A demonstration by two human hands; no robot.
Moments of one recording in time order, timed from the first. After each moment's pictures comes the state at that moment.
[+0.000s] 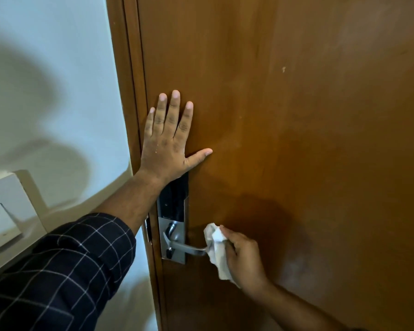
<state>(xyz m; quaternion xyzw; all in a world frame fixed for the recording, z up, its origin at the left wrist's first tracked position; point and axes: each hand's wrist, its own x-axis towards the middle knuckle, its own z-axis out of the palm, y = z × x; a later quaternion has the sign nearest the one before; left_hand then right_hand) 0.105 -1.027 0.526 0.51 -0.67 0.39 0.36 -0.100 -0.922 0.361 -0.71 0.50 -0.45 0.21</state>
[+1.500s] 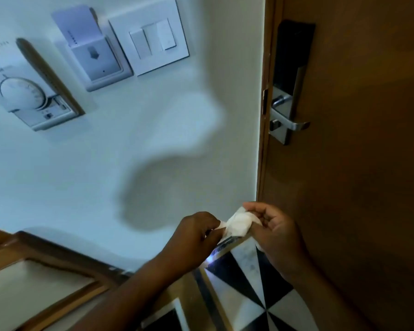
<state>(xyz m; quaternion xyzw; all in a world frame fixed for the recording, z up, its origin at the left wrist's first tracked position) -0.031 -0.624 0.324 0.80 -0.51 -0.14 0.28 -0.160 -0.765 0.281 -0.69 0.25 -0.25 0.64</state>
